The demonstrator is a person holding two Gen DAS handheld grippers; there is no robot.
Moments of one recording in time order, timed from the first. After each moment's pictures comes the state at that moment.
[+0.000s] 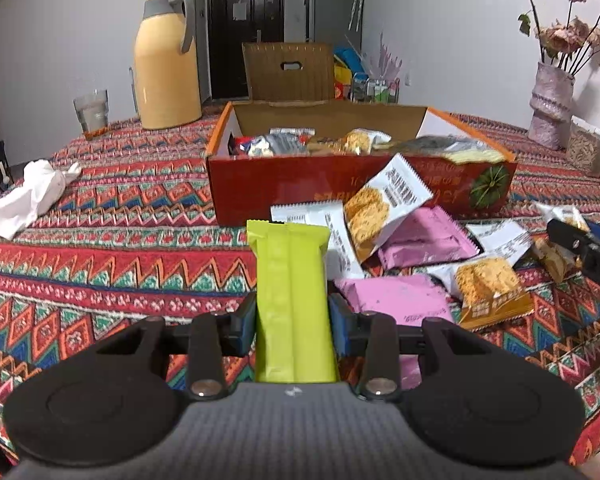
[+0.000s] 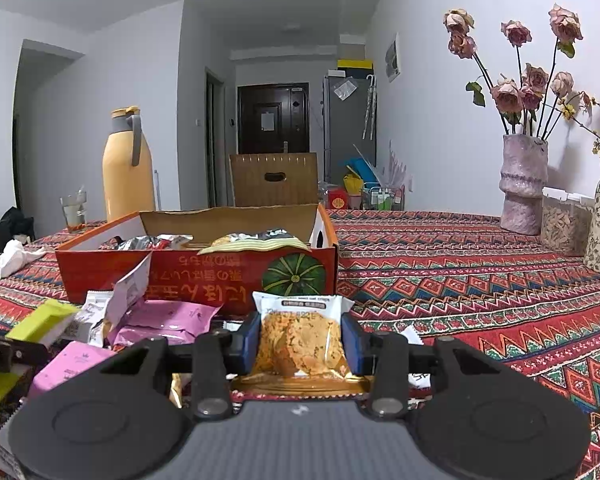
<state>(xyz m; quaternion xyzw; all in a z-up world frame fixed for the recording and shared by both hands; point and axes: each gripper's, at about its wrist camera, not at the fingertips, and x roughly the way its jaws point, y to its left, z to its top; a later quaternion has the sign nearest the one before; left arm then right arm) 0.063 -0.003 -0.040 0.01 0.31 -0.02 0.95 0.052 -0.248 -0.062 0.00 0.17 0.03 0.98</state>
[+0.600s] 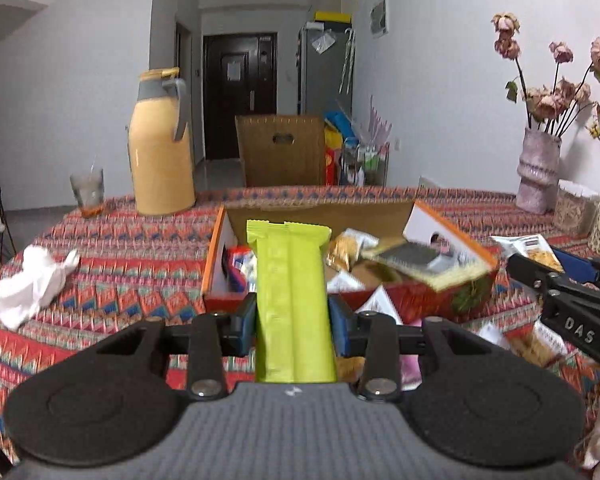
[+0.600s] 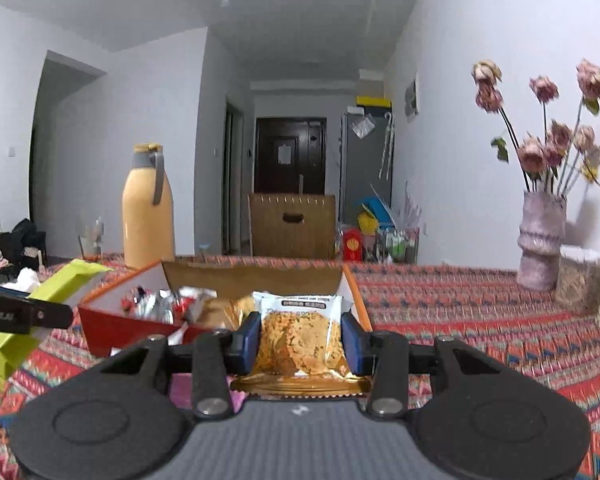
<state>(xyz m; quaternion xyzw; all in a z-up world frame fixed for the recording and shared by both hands) 0.085 -0.010 0.028 0.01 0.22 -0.03 0.98 0.069 -0.218 -0.010 -0.02 0.11 0.06 0.99</state>
